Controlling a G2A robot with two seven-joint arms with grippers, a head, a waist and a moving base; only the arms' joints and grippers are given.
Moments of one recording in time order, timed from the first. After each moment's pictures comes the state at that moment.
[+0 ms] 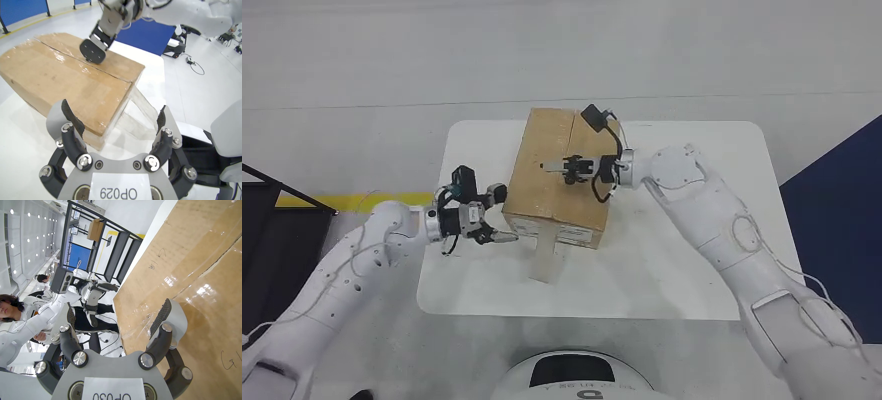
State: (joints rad) left arm 1.09 -0.82 -0.87 -1.34 0.97 -1.01 0.15; right arm -0.78 -1.25 0.87 -1.18 0.10 -0.19 0.93
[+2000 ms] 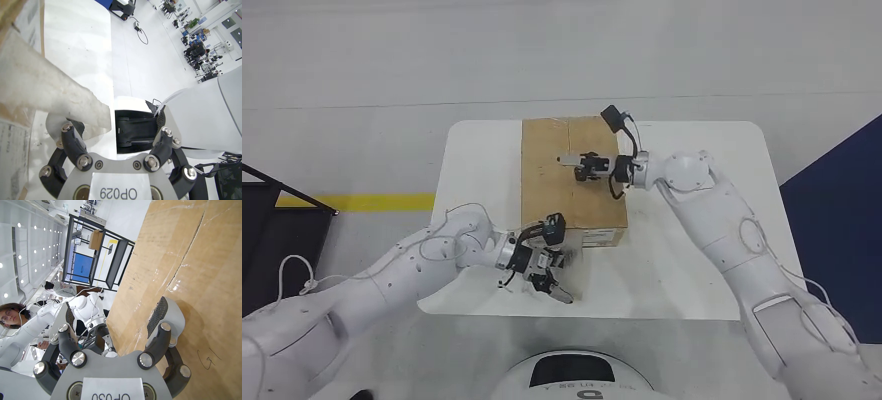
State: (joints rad) left arm 0.74 -1.00 -0.22 -1.27 0.37 -1.01 -0.29; right arm -0.83 -1.24 0.97 -1.12 0.10 -0.26 0.94
